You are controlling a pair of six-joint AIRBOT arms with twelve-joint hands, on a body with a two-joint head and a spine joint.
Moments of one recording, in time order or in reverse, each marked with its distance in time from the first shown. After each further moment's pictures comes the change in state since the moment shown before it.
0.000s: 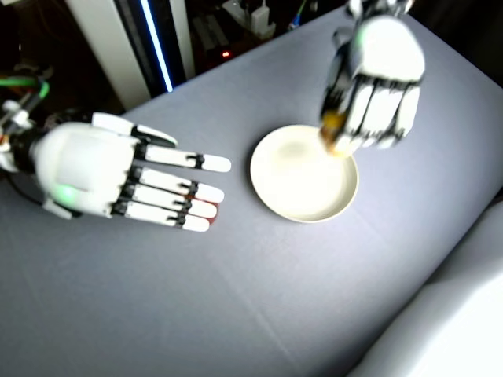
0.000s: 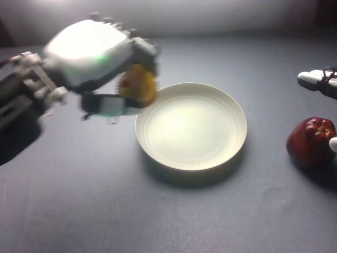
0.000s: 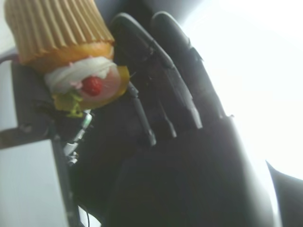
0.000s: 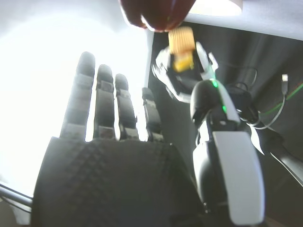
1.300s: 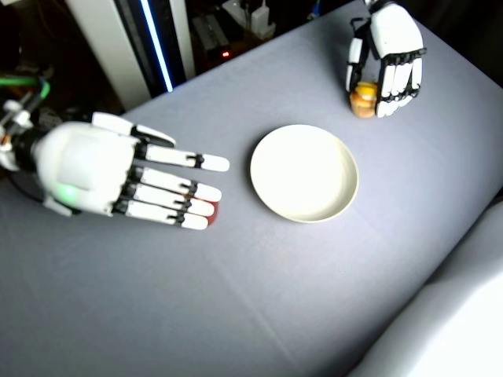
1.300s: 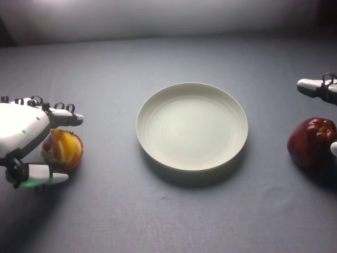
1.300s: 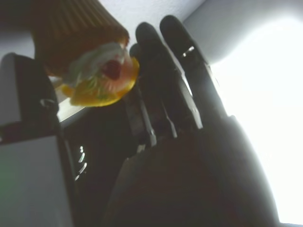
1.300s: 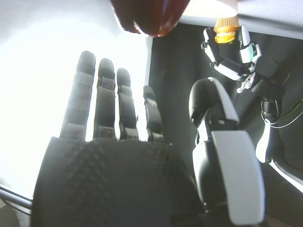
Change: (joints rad) left arm 0.388 0.087 -0.099 -0.396 -0.158 0.109; right arm -0.016 0.001 -0.005 0.003 -0.004 0.009
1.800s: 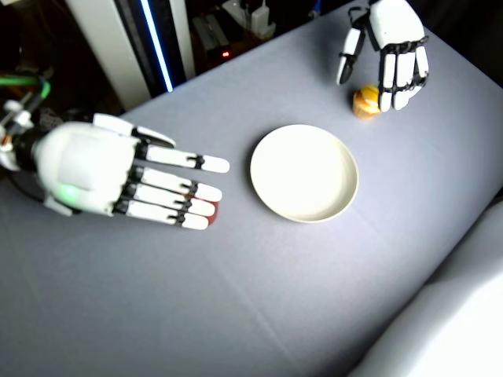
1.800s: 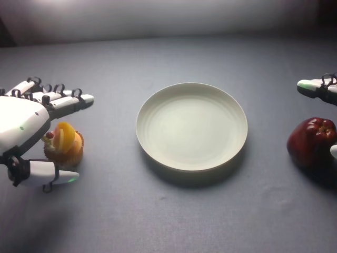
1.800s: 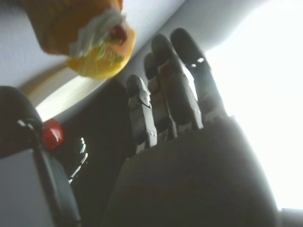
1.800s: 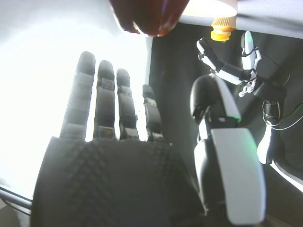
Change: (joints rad) left arm 0.001 0.034 -0.048 0.036 -0.068 0.003; right arm 0.000 0.000 0.000 0.000 0.001 0.006
